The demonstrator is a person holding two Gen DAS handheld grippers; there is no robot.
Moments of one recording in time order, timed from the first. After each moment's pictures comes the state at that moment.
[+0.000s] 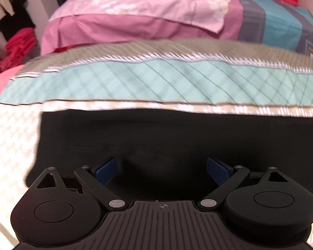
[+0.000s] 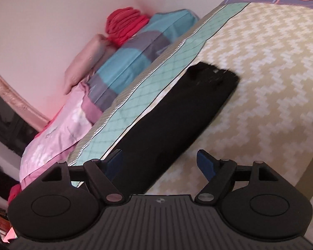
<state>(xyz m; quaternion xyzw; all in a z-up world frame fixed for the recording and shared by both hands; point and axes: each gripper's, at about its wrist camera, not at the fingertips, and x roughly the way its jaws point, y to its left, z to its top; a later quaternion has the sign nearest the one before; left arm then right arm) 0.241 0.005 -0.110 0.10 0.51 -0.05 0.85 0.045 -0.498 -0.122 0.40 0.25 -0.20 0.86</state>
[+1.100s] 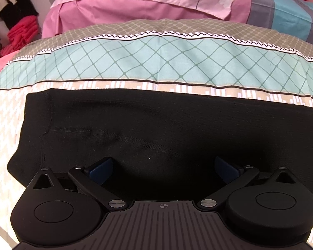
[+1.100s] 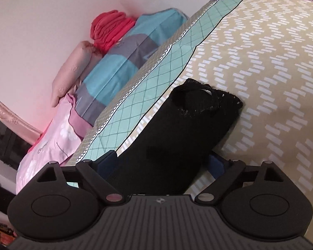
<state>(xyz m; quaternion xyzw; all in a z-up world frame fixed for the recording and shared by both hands) 0.247 0.002 -0.138 0.08 0.53 -0.03 0.84 0.082 -0.540 -0.136 0.42 0.25 -0.22 0.85</state>
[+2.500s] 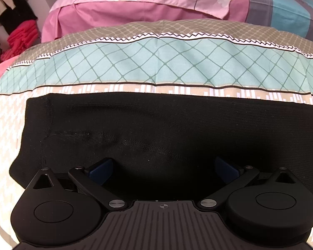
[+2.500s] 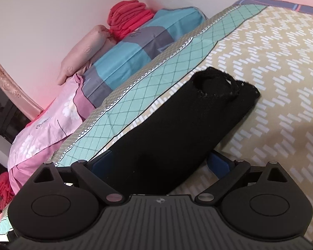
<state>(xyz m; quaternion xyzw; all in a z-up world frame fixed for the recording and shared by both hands) 0.244 -0.002 -0.138 0.10 0.52 -0.03 0.85 0.094 -0.520 -0.140 0.36 0.27 -0.19 0.87</state>
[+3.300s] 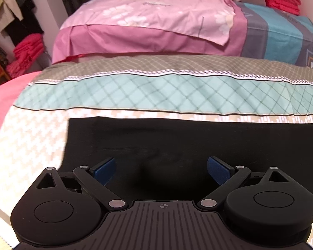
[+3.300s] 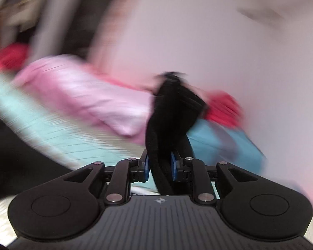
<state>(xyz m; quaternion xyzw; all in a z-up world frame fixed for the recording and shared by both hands) 0.217 0.039 -0.064 0.09 0.48 -0.04 0.87 0.120 -0.224 -0.095 -0.20 0.16 -0.04 0.97</state>
